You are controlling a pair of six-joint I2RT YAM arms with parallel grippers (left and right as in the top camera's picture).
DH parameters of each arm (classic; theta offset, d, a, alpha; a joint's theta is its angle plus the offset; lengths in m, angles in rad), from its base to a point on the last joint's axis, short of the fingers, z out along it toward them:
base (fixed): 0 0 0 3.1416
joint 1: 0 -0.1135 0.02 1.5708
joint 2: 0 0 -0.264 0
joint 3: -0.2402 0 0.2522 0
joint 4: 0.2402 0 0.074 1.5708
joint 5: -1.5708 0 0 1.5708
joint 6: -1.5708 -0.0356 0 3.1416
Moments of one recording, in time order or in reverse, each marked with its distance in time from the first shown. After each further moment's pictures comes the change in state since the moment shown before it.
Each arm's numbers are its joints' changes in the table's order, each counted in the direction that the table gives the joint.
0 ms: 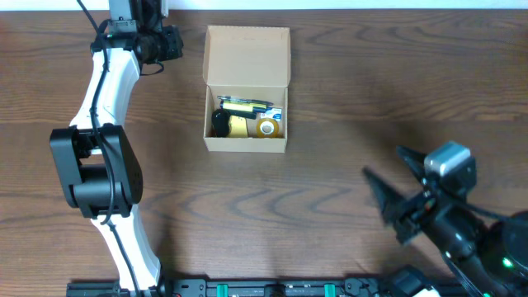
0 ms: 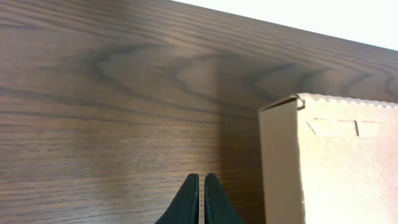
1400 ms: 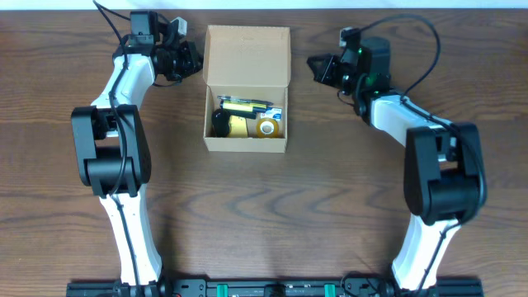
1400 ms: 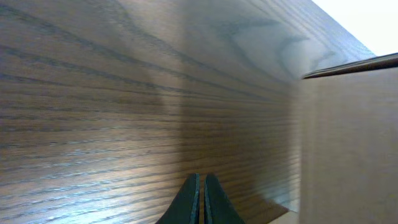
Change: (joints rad) left arm 0.013 0.186 0.000 -0.078 -0.268 0.174; right arm 0.431 1.450 0.001 -1.194 0.605 -0.583
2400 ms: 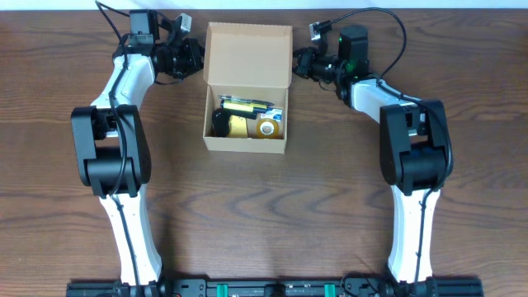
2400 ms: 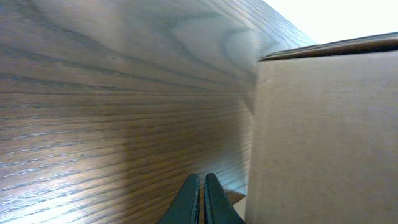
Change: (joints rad) left arm 0.002 0.000 0.000 -0.038 -0.183 0.011; right arm -0.037 0.255 -0.300 -0.033 0.359 -0.111
